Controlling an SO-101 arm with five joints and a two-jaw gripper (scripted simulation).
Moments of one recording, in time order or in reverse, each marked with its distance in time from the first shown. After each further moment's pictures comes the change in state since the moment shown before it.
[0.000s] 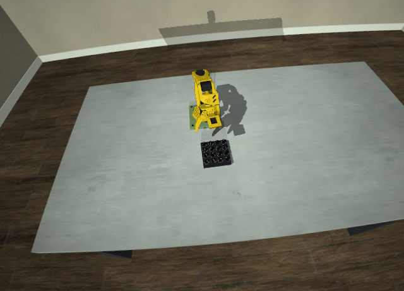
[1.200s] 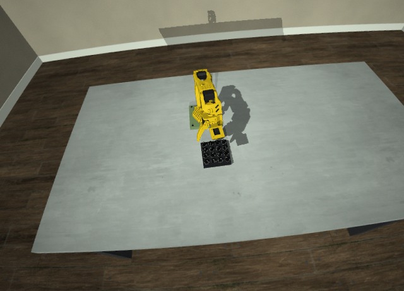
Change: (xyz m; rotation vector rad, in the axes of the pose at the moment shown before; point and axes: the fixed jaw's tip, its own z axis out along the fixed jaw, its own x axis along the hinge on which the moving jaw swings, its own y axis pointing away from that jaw) arm -0.037 -0.002 0.020 0.000 0.018 0.000
